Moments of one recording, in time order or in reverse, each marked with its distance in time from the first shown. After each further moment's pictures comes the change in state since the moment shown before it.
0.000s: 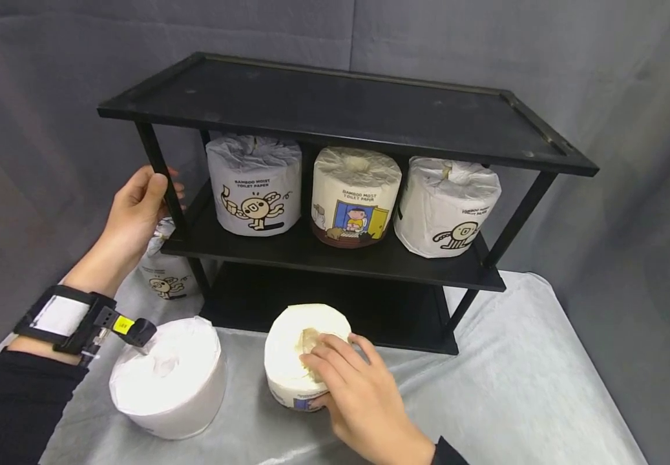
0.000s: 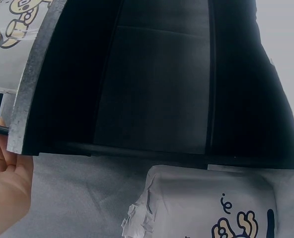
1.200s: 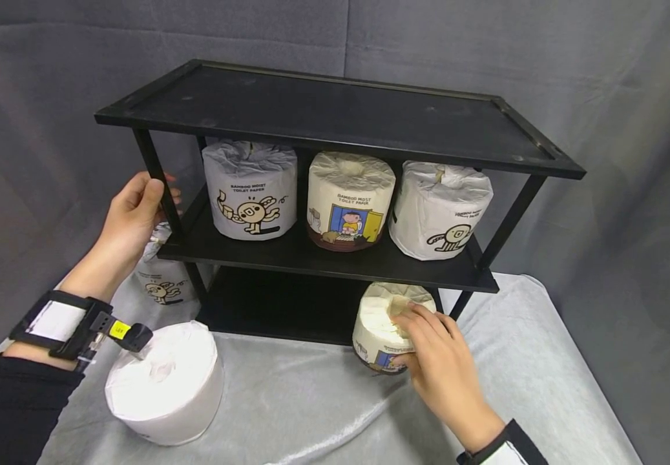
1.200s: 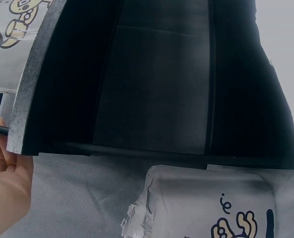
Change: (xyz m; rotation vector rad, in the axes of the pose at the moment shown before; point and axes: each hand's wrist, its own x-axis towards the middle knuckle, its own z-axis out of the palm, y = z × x) left_hand -0.001 0.000 0.001 0.014 0.004 0.006; right_hand -0.043 0.081 -0.045 -0.133 -0.050 0.250
